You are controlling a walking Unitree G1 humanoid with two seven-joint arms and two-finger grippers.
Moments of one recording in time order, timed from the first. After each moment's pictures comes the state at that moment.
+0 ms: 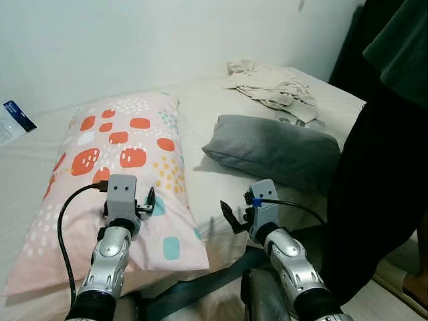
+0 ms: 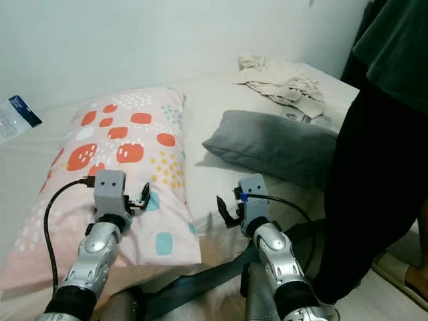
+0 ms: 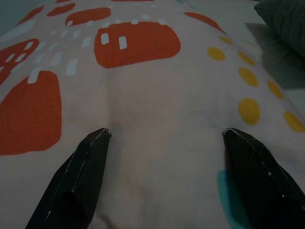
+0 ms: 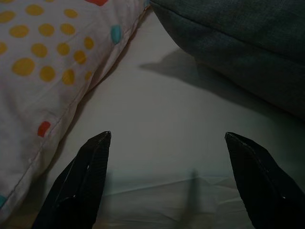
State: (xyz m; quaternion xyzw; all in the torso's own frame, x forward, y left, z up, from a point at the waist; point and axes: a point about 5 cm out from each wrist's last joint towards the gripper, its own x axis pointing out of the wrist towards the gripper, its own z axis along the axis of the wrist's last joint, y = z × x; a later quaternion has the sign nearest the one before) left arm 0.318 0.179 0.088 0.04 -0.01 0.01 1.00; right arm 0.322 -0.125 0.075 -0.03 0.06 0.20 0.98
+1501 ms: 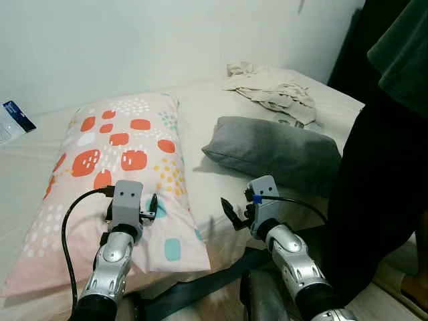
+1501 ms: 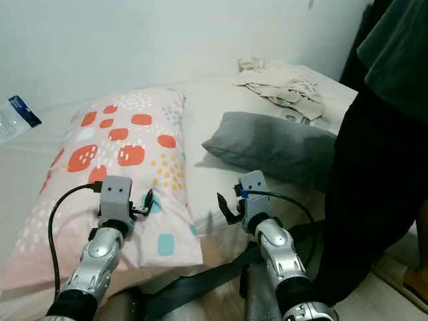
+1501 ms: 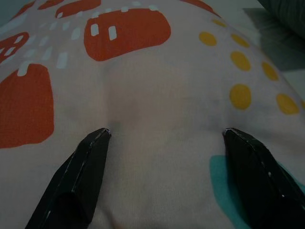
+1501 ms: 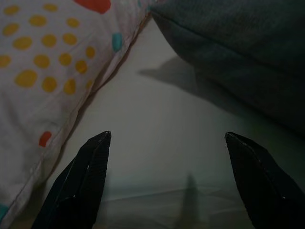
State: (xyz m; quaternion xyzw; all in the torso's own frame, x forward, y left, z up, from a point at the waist) left arm 0.315 0.174 0.078 0.07 0.01 0.00 1.00; right arm 0.327 -0.127 0.079 -0.04 0.06 0.20 0.98
